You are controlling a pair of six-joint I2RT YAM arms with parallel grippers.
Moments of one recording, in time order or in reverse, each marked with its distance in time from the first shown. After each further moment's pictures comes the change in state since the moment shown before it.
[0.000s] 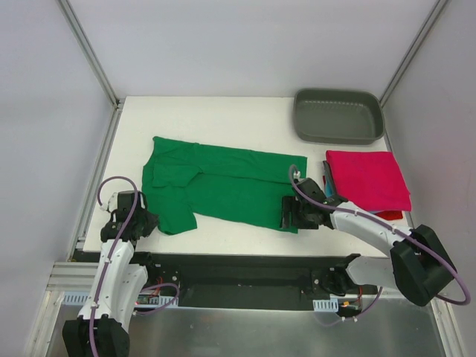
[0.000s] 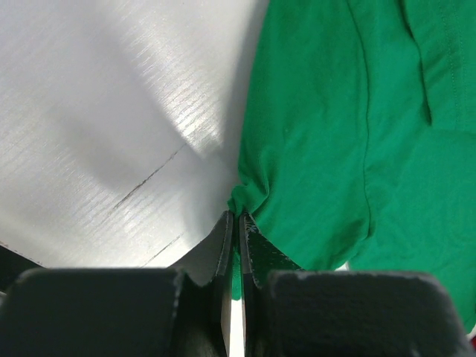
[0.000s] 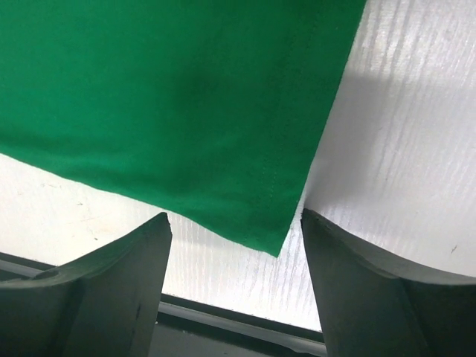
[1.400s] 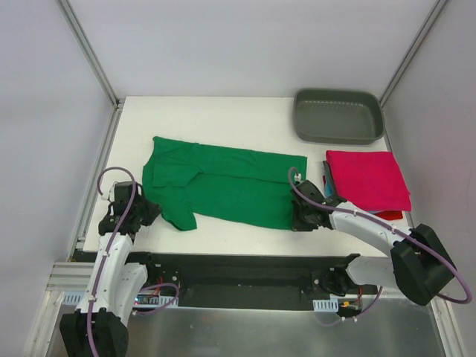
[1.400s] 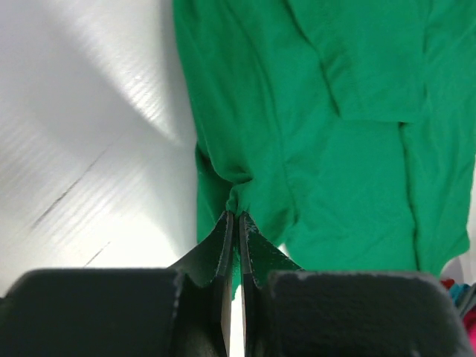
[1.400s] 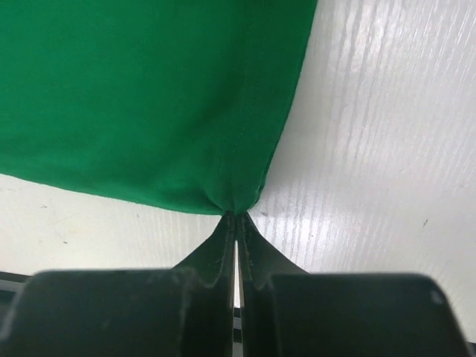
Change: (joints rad) left arm 0.000 0.044 0.070 0.071 0.081 -0.011; right arm 0.025 0.005 0.002 -0.073 0.088 0.034
